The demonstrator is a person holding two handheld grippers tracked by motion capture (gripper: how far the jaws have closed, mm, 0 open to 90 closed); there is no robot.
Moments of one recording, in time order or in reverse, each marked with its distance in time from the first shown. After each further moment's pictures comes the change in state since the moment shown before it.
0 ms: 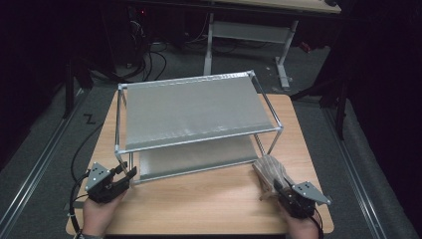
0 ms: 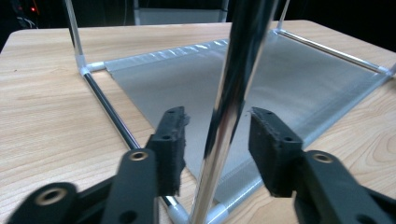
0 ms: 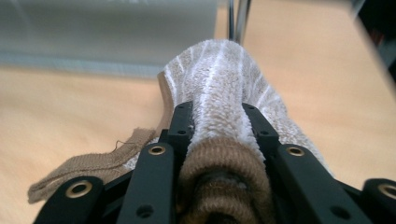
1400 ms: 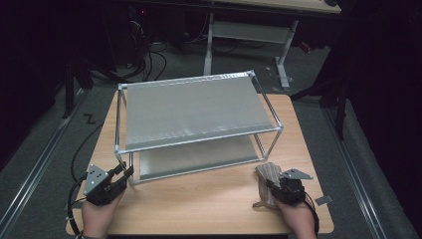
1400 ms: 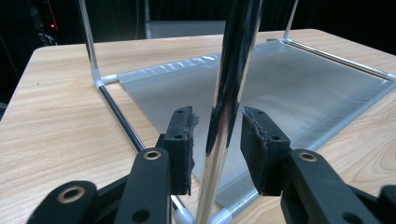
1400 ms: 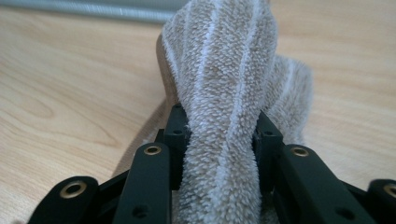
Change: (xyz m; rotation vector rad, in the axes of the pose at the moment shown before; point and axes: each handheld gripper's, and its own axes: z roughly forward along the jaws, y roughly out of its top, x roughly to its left) left arm -0.006 0.003 -0.007 -0.039 0.052 0.018; right arm -0.009 0.012 0.045 0.263 0.061 -0.027
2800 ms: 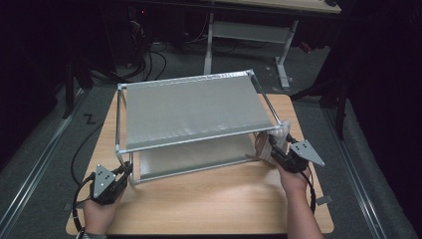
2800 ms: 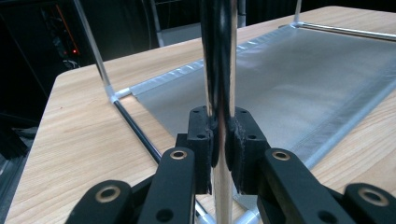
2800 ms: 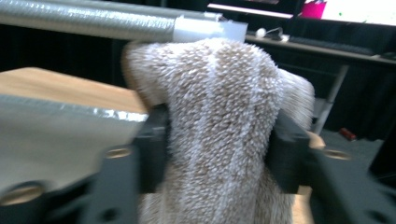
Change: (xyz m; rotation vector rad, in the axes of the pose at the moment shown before) left arm -0.007 -0.002 0.007 0.001 0.063 0.166; right arm -0.019 0.080 0.003 -0.628 -0.114 -0.050
